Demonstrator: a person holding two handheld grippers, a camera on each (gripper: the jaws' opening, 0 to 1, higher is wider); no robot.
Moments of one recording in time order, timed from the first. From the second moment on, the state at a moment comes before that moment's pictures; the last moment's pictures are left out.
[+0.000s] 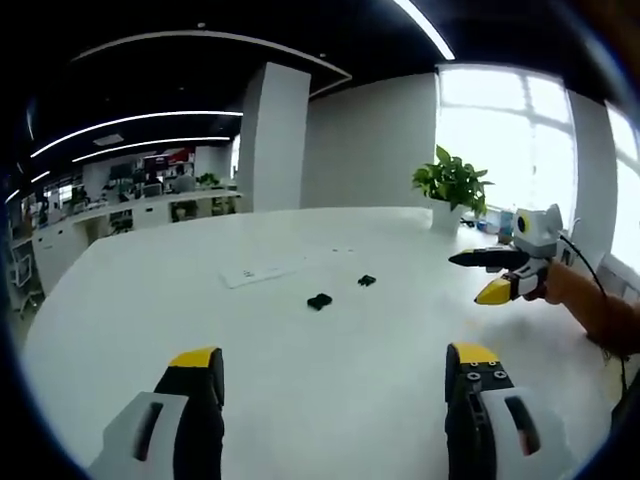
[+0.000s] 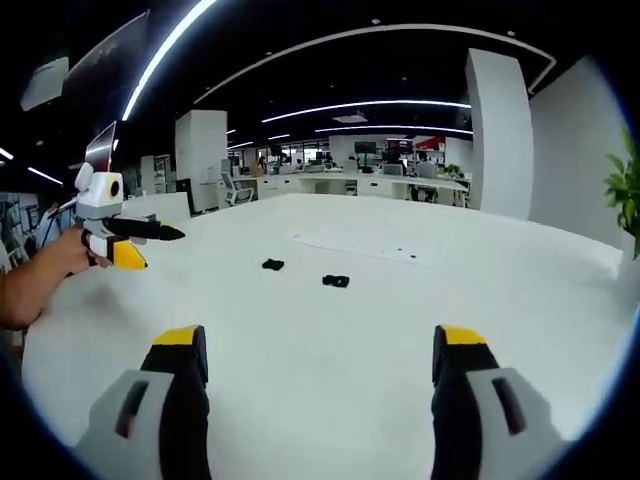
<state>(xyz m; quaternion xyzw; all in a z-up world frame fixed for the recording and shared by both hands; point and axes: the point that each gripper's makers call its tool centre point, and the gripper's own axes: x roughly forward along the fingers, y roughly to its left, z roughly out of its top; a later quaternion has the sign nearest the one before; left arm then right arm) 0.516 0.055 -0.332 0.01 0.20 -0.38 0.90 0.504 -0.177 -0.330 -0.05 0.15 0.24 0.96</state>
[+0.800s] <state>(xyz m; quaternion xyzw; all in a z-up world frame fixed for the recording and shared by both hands) 0.528 0.050 -0.335 0.02 0.20 -0.38 0.90 0.522 -0.173 -0.335 -0.06 0.15 0.24 0.96</state>
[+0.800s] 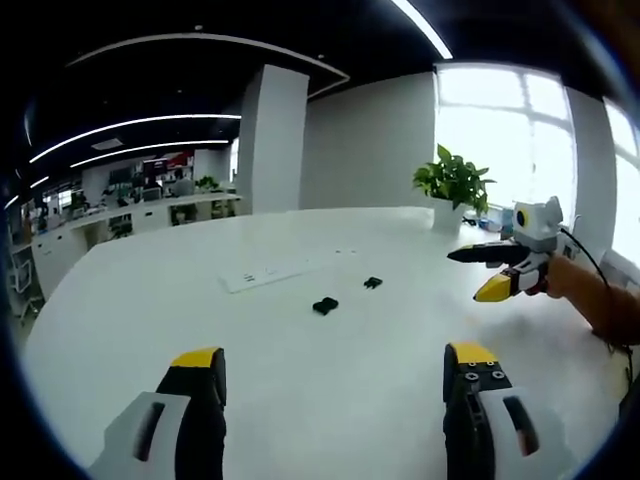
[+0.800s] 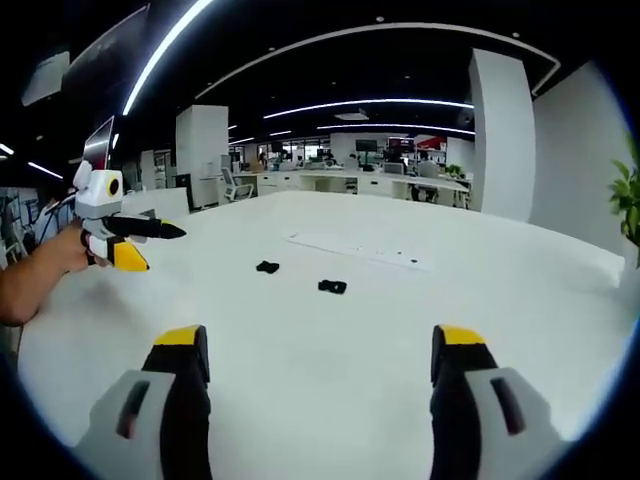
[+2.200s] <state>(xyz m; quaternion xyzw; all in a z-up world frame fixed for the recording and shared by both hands) 0.564 0.033 -0.335 0.02 0.20 -0.39 0.90 0.545 -0.168 -0.338 -0.07 0.16 0.25 0.95</state>
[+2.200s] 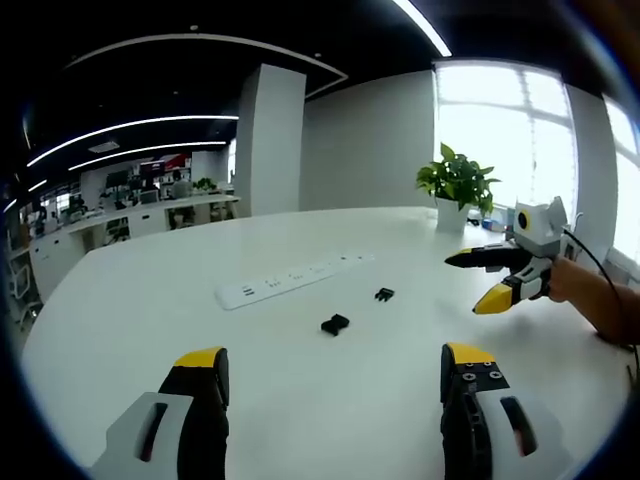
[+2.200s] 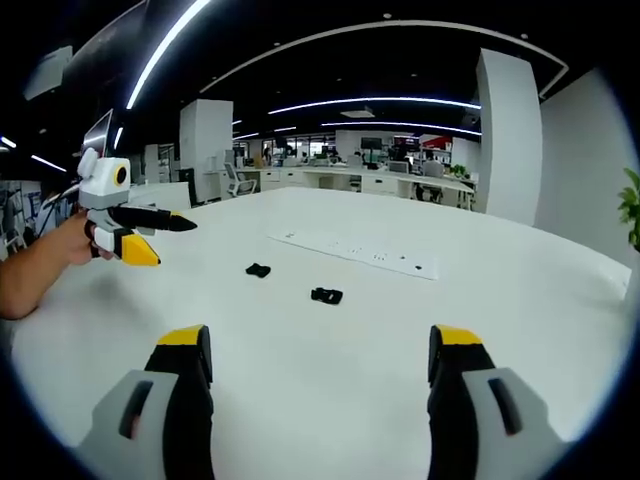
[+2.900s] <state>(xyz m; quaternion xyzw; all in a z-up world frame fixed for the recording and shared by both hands) 0.575 0.025 -0.344 0.03 0.21 -0.40 0.89 0.569 -0.159 -0.344 -0.07 0.17 0.25 0.95</state>
